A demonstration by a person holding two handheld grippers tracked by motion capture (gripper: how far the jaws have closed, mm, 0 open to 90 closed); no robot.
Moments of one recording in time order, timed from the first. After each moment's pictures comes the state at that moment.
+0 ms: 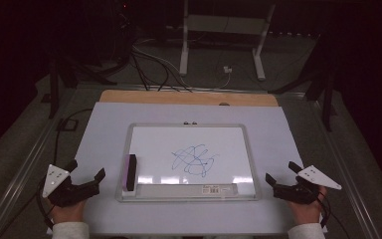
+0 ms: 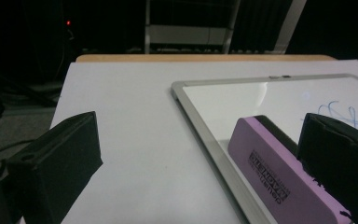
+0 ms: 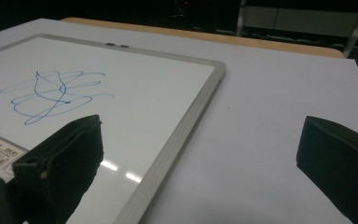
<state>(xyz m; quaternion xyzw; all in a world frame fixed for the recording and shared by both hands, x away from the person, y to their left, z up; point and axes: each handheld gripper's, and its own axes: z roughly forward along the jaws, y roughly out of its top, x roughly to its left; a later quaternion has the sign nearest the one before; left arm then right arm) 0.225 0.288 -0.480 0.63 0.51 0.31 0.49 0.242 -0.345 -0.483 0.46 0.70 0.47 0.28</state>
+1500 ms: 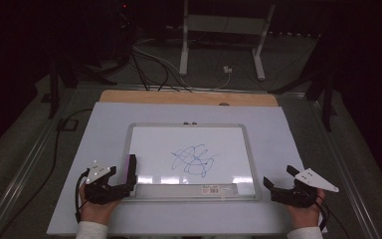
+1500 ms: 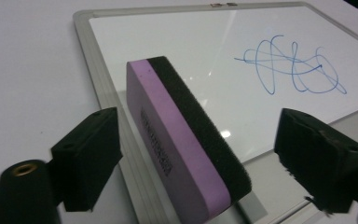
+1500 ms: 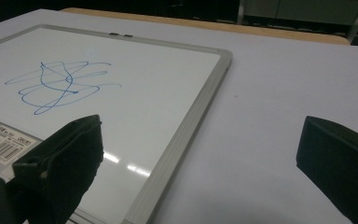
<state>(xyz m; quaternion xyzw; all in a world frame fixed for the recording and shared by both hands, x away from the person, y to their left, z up) 0.241 0.216 -0.486 0.72 0.51 0.18 0.43 0.234 -0.338 -0.483 0.47 0.70 0.46 0.27</state>
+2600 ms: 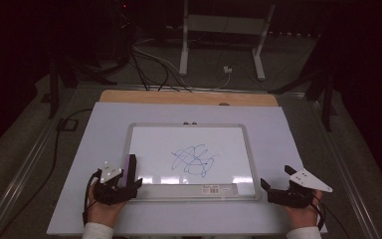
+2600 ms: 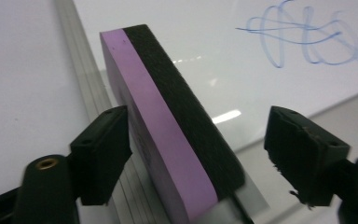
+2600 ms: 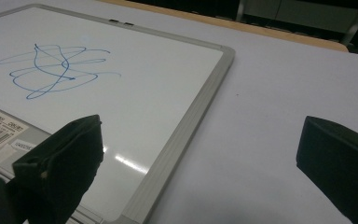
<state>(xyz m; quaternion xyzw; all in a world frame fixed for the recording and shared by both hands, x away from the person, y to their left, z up) 0.248 0.192 -0.497 0.75 0.51 0.19 0.38 0.234 -0.329 -0.484 0.45 0.73 0.43 0.29</state>
